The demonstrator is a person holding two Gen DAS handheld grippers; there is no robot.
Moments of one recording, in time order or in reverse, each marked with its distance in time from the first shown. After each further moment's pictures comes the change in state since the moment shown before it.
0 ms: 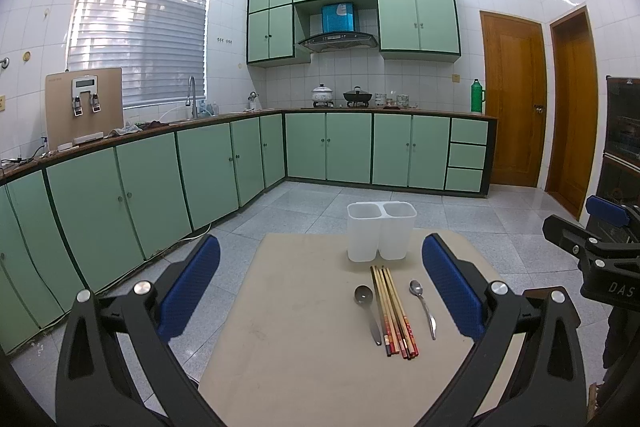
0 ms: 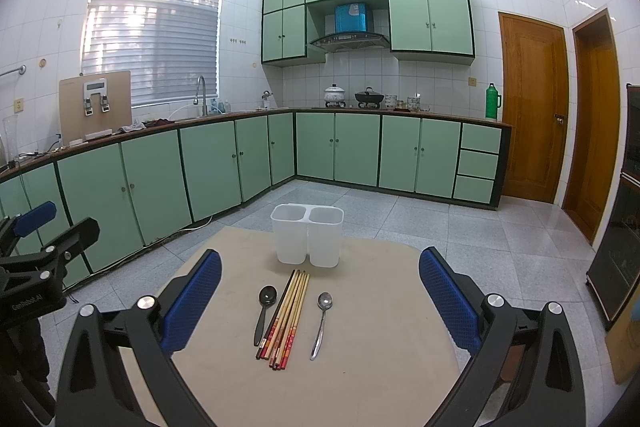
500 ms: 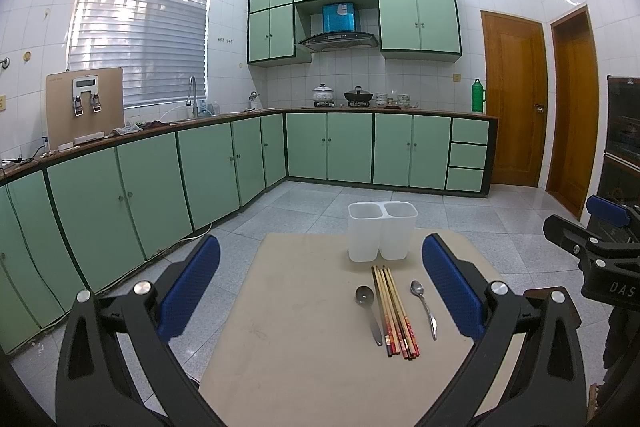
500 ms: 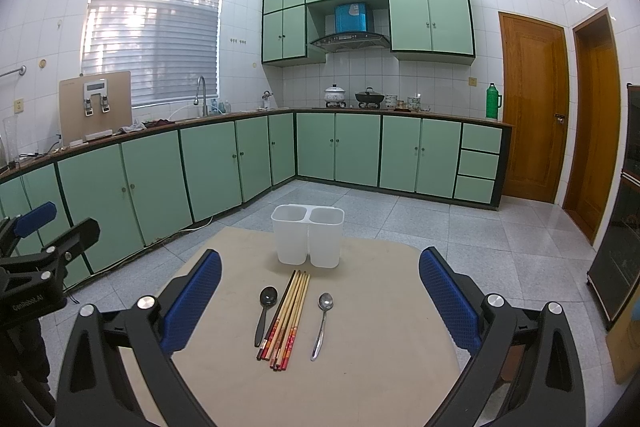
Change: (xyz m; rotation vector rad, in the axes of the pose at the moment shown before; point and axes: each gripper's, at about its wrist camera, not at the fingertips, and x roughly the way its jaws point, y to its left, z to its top) left arm -0.002 0.007 -0.004 0.000 0.001 0.000; right arm 0.000 0.002 0.003 0.001 0.001 0.001
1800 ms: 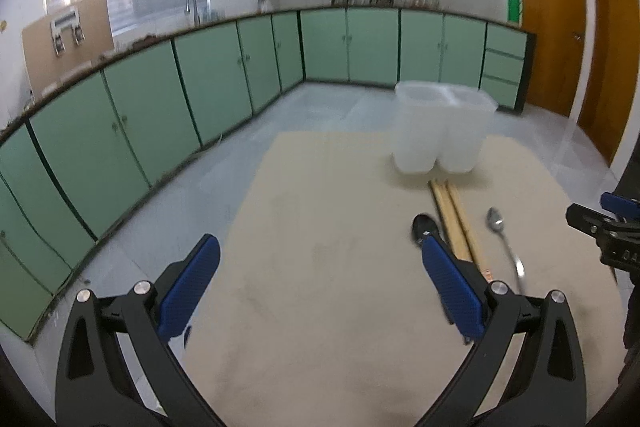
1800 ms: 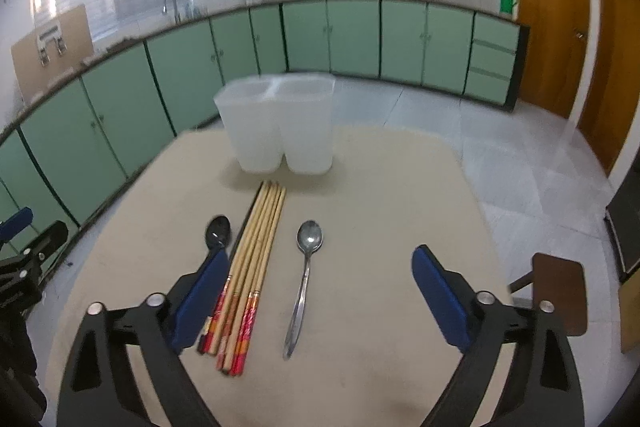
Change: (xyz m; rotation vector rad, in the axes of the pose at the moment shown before) left arm 0.209 0.079 -0.090 0.024 0.396 0.083; right arm 0.204 -0.023 -0.064 0.071 0.437 0.016
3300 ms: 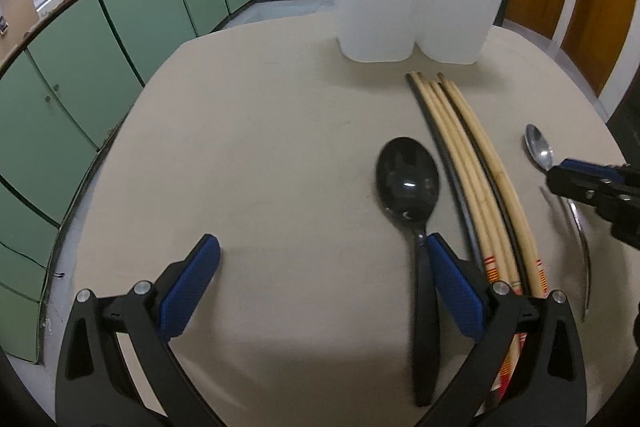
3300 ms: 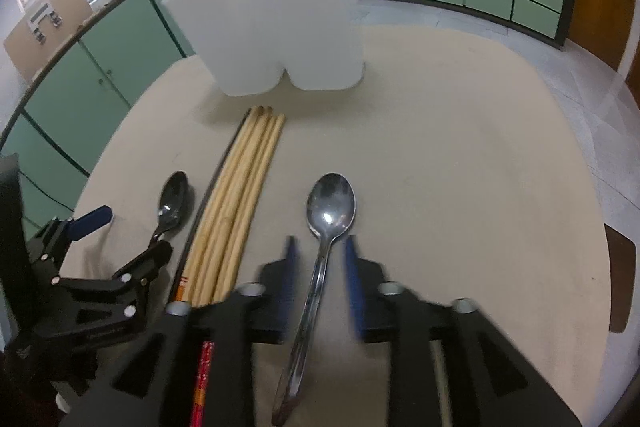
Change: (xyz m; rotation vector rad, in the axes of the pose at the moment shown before) left arm 0.128 -0.079 -0.004 0.115 0.305 -0.108; right arm 0.117 -0.017 -0.004 0.024 0.268 0.160
